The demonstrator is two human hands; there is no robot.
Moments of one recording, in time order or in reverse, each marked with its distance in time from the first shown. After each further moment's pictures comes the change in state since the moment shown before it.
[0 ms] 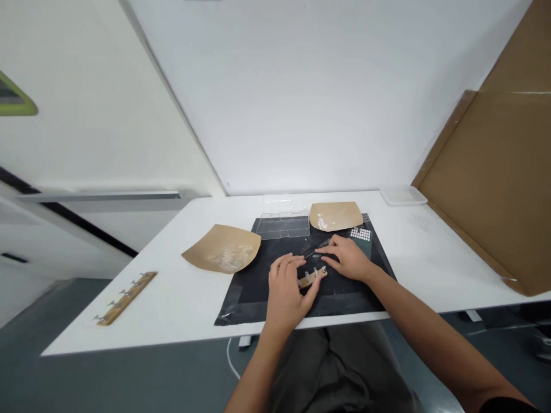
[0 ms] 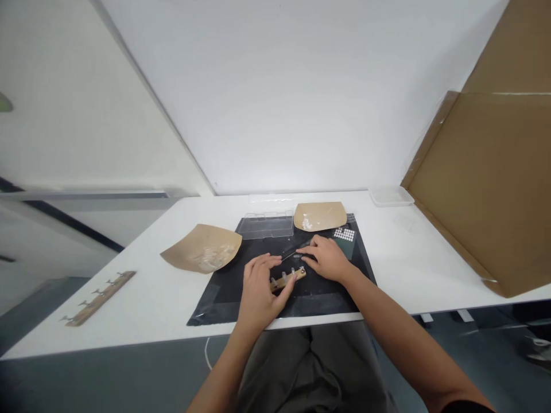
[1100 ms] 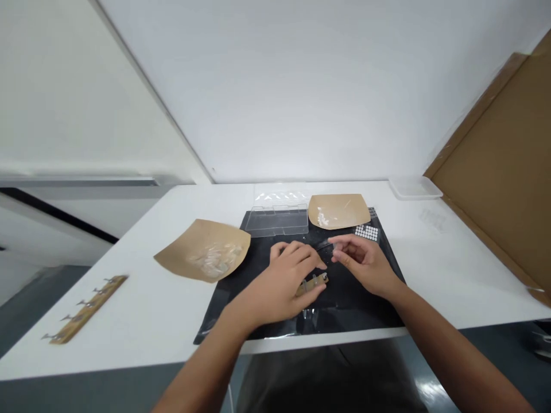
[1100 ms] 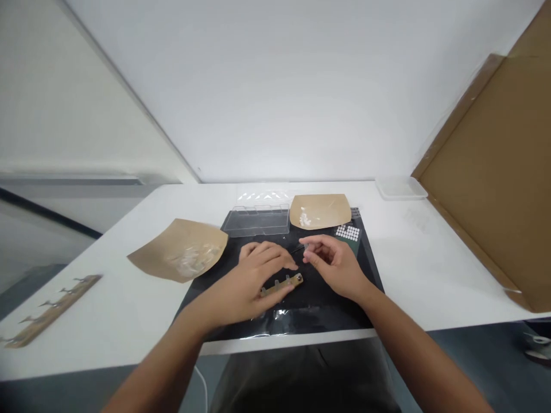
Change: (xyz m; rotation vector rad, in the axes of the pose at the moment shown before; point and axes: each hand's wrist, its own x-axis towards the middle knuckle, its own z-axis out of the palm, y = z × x) left_hand 0.083 -0.011 -0.038 -0.183 -0.663 0.202; right_hand -0.008 -0.036 -0.031 0.931 0.191 0.336
